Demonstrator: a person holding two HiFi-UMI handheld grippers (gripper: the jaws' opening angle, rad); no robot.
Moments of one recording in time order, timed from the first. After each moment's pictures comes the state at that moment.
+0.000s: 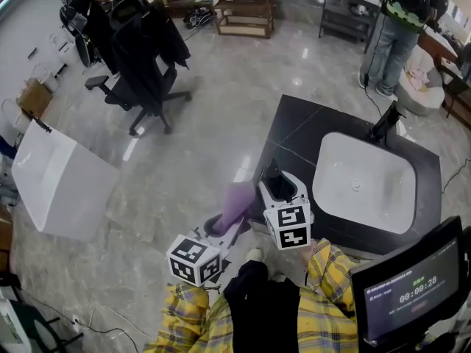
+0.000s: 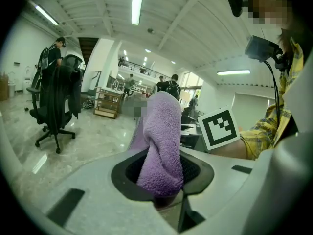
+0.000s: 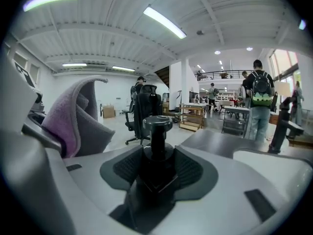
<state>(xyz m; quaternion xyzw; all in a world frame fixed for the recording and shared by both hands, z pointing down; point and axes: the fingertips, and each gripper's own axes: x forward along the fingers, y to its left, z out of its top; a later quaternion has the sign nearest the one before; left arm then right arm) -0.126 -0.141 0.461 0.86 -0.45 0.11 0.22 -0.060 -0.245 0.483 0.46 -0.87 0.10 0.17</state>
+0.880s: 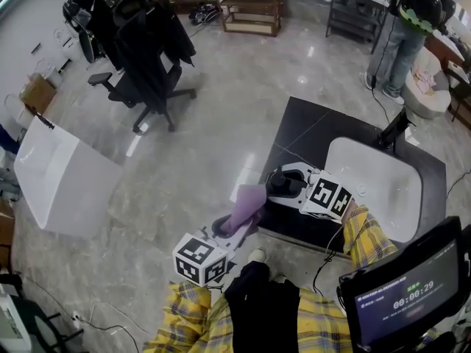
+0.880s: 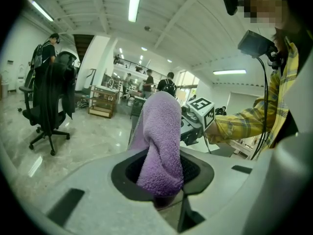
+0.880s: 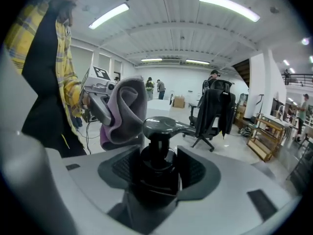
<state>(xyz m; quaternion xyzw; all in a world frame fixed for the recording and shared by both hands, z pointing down) -0.126 -0.158 0.472 0.87 -0.42 0.12 0.22 -0.091 -0.233 0.493 0.02 -0.97 -0.03 0.24</state>
